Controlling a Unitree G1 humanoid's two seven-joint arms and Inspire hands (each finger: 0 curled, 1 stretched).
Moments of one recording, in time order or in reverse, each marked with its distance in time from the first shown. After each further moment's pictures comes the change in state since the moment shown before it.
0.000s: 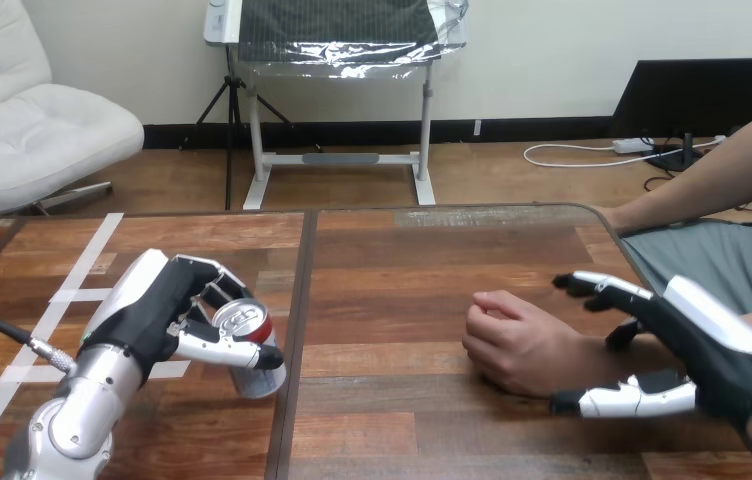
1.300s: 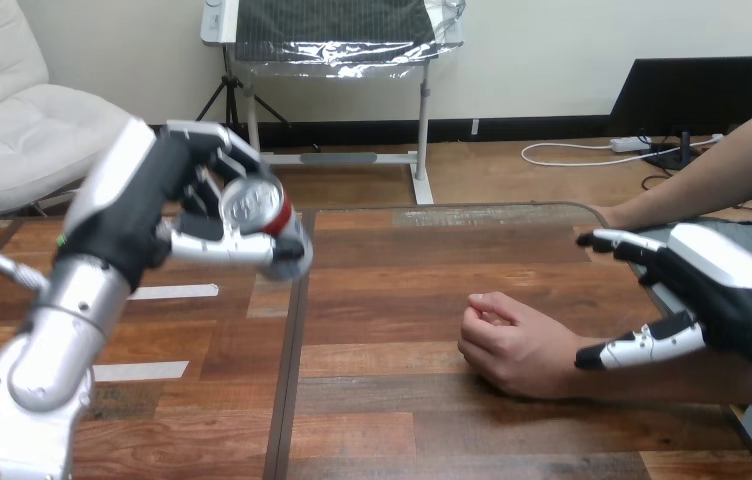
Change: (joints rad) left arm -0.031 0.003 0.112 -0.369 -0.057 0.005 -0.019; right arm -0.326 -0.082 0.096 0.377 -0.194 -0.109 -0.079
